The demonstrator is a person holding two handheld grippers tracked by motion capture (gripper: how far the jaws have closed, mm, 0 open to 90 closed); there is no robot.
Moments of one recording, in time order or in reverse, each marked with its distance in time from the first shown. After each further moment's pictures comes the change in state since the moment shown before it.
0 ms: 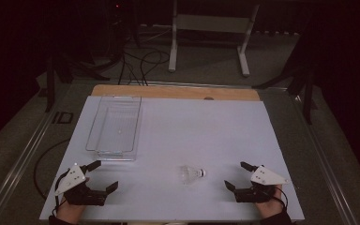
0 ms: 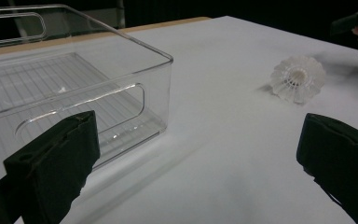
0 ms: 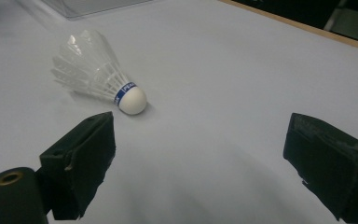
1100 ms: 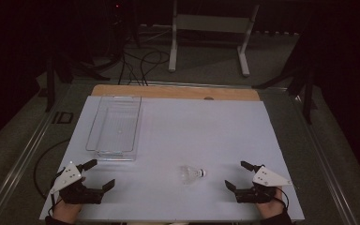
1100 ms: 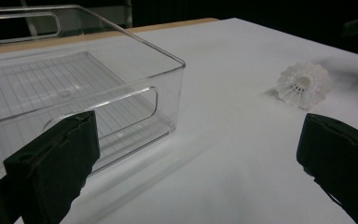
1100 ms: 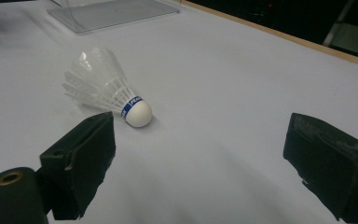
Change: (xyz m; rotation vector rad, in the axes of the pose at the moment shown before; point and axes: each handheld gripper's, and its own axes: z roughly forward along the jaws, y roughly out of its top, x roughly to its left) left arm 0.005 0.011 -0.010 0.014 0.018 -0.034; right arm 0.002 0.003 -0.004 -0.049 0.006 -0.012
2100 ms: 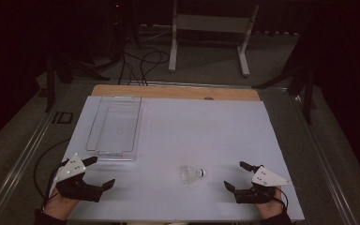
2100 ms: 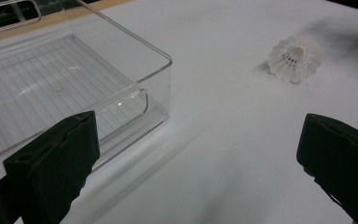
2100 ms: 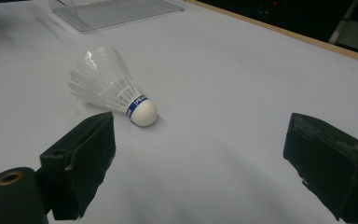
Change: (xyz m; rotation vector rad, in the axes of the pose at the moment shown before) left arm -0.007 0.039 -0.001 0.200 -0.019 0.075; right arm 0.002 0.000 0.001 0.007 0.021 0.008
